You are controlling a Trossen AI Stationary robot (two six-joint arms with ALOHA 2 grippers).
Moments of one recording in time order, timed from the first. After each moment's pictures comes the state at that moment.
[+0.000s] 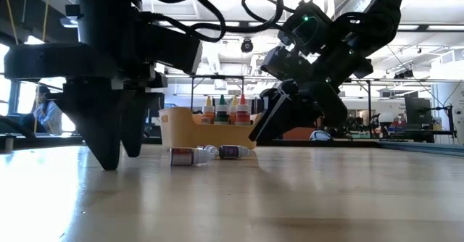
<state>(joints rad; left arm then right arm) -0.42 1.96 1.33 -0.84 -0.21 -0.45 -0.03 1.79 0.74 0.37 -0.12 -0.24</state>
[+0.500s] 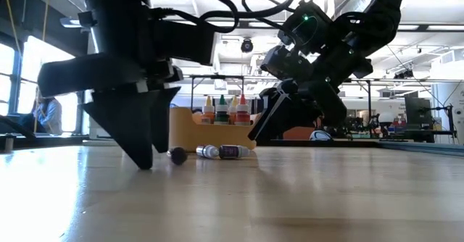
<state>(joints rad) -0.42 1.97 1.33 -0.75 -0.33 -0.39 -0.03 1.79 0.74 0.37 -0.12 -0.24</state>
